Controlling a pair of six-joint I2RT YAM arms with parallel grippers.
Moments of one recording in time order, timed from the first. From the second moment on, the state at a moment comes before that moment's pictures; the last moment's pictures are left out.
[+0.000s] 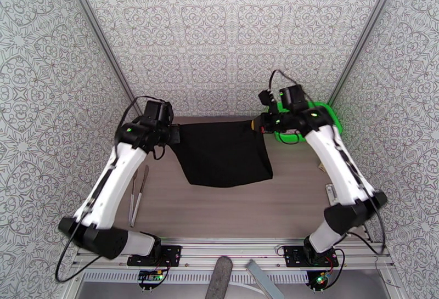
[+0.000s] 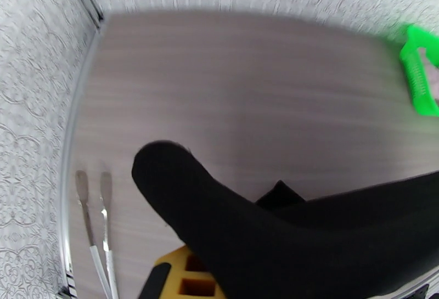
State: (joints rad) left arm -0.25 1.50 1.66 -1.05 -0.12 -0.31; right arm 0.35 1.72 1.91 -1.04 -0.46 0.31
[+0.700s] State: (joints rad) left arm -0.24 2.10 1.66 -0.73 0.02 -0.43; right arm 0.26 2.12 1.81 -0.83 -0.39 0.34
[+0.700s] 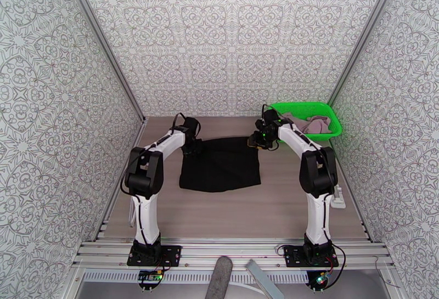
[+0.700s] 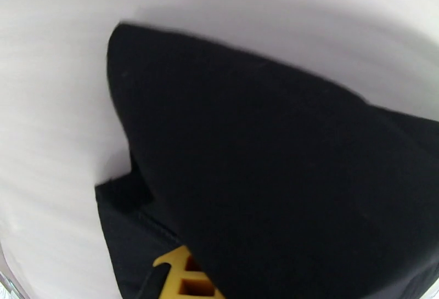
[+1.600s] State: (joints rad) left arm -0.24 1.81 1.70 -0.80 -0.01 -0.39; right arm 0.37 2.05 1.76 -0.93 -0.20 -0.62
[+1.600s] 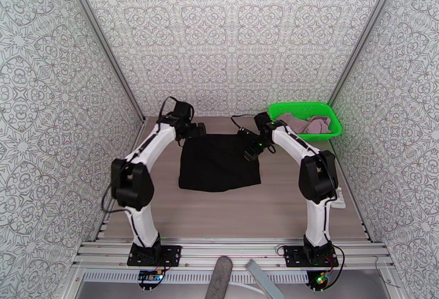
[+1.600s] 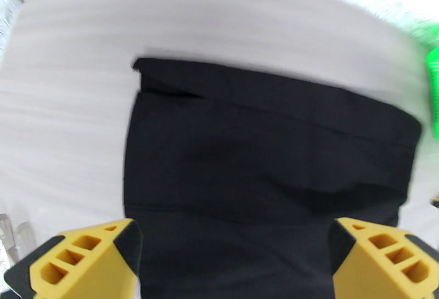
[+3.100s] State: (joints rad) left arm -0.16 1.79 1.36 -0.90 -0.02 -0.54; right arm 0.47 2.05 1.92 -0.87 -0.19 -0.76
